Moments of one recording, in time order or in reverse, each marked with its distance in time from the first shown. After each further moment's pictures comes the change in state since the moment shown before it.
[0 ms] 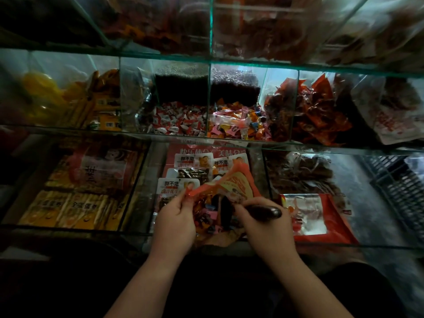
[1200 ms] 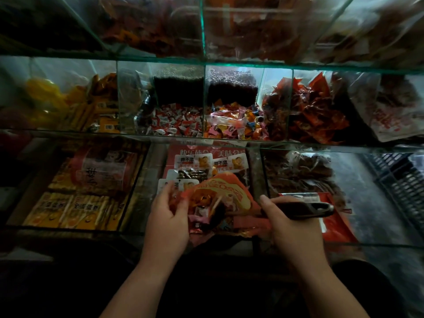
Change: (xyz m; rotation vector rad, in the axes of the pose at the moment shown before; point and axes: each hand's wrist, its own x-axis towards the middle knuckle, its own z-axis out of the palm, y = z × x) left_hand -0.018 0.015 -0.009 0.082 0.096 0.074; right_hand -0.008 -0.010 -0.040 0.221 0.126 0.190
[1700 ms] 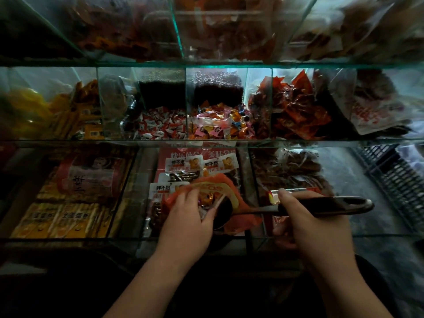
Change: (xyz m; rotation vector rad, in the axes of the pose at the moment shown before) left_hand -0.002 0.014 0.040 0.507 -0.244 0.276; right_hand -0.015 -0.024 -0.051 0.103 0.076 0.012
